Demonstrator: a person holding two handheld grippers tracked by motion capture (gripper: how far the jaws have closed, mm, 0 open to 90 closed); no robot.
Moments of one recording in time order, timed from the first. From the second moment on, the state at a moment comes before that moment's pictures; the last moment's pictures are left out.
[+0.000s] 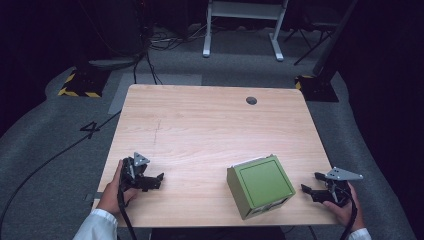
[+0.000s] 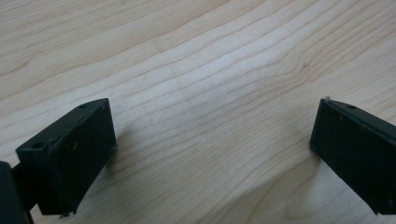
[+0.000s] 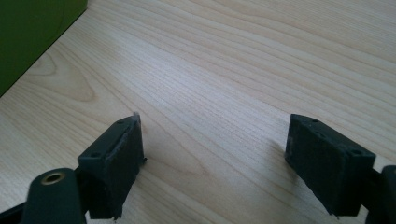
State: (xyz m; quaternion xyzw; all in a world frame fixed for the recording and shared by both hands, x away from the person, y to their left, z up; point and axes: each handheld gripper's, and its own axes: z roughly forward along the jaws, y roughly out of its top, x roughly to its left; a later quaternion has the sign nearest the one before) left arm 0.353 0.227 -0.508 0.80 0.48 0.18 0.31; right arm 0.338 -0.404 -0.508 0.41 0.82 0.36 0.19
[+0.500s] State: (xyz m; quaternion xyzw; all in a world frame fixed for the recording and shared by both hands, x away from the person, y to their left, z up) left arm 0.369 0.196 -0.500 0.87 0.36 0.13 0.32; right arm 0.338 -0.404 -0.508 0.41 0.82 0.36 0.19
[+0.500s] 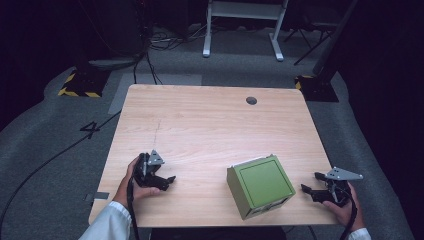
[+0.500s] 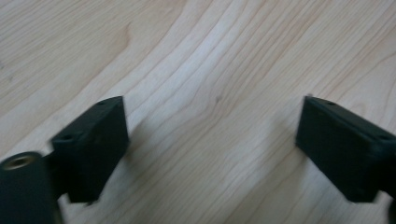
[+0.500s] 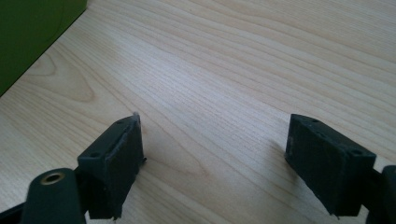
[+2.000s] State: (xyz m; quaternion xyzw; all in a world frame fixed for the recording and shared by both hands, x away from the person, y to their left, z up) left arm 0.452 -0.001 -0.443 0.91 0.15 0.03 0.38; right arm 0.338 -0.404 -0.508 0.41 0.82 0.36 0.19
